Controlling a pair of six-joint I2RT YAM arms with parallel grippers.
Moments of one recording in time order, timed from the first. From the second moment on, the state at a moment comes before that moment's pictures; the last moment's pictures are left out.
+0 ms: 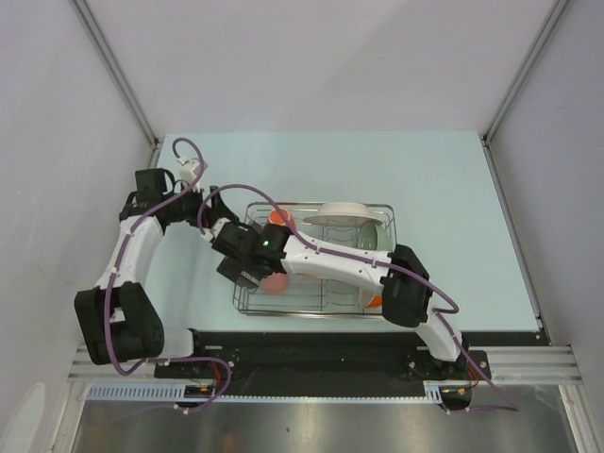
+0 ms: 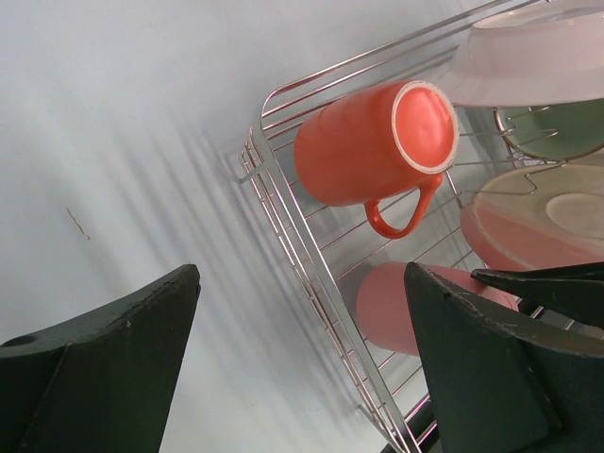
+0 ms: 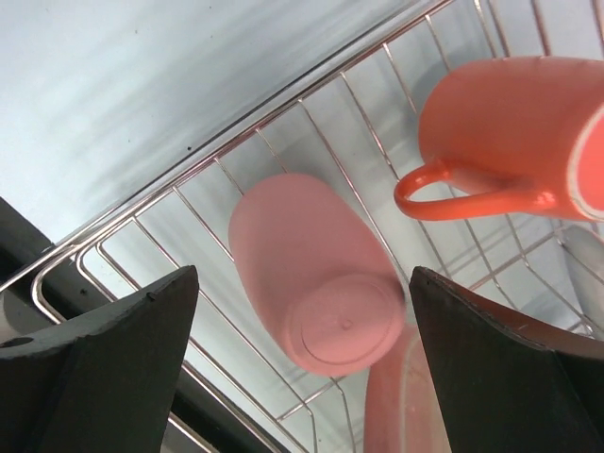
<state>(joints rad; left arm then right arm) 0.16 1.35 1.03 -0.54 0.81 0.17 1.23 2.15 2.03 -0.93 0.32 0.10</state>
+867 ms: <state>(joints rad) 0.04 1.46 1.19 -0.62 0.59 0.18 0.98 1.58 1.76 -0.85 0.45 0.21</state>
